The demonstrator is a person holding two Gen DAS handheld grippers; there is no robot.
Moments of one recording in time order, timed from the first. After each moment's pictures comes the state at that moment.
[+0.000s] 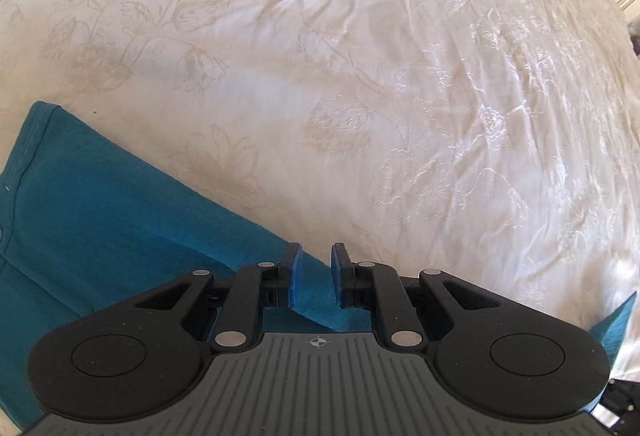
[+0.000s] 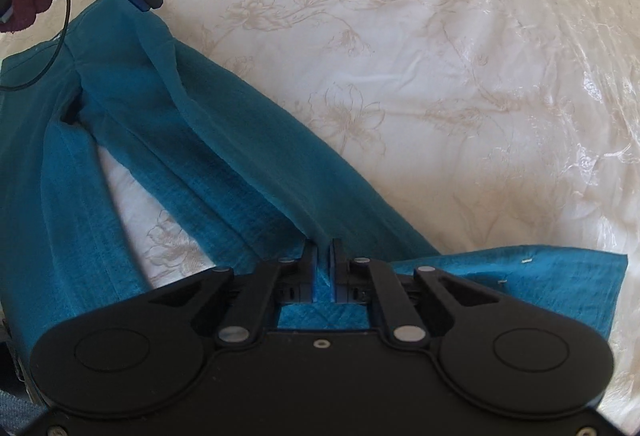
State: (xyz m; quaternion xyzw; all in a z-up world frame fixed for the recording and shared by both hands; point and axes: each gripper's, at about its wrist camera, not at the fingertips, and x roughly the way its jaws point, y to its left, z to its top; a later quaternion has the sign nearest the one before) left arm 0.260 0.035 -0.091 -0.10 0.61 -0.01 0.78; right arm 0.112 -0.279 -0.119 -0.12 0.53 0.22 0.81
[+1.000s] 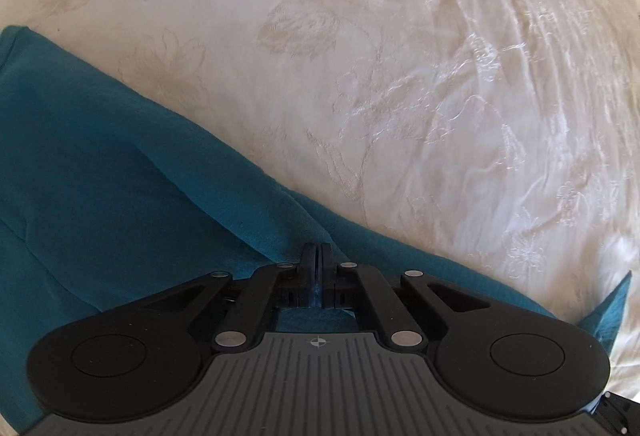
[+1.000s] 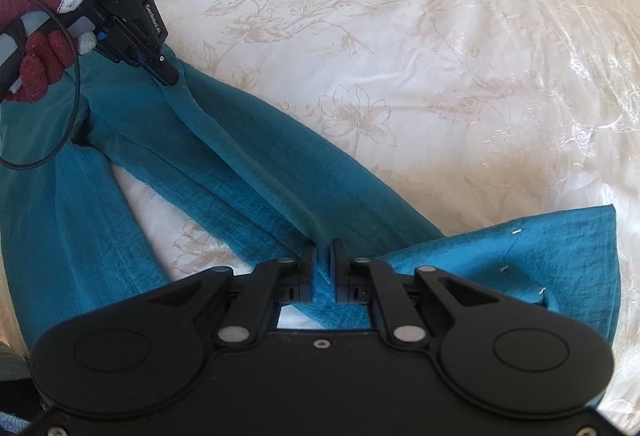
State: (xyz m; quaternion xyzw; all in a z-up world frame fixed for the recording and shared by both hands) left arm 0.220 -0.010 -0.114 -0.12 0.64 -0.01 0.76; right arm 0.085 -0.276 -0.107 -0.07 0.52 0.20 0.83
